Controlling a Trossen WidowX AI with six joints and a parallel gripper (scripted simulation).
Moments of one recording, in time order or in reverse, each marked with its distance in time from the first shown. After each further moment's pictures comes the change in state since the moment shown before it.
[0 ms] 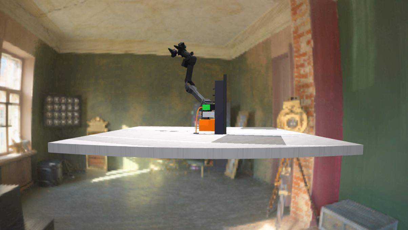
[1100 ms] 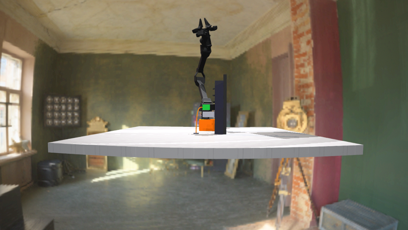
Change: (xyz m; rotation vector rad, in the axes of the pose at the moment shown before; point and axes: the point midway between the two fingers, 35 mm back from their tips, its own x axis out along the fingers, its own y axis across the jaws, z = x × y) arm -0.222 0.046 0.344 -1.331 -0.820 -0.773
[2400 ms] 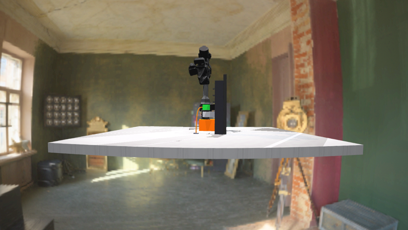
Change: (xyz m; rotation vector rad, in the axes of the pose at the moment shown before) arm -0.246 -0.138 0.443 -0.955 -1.155 -1.565
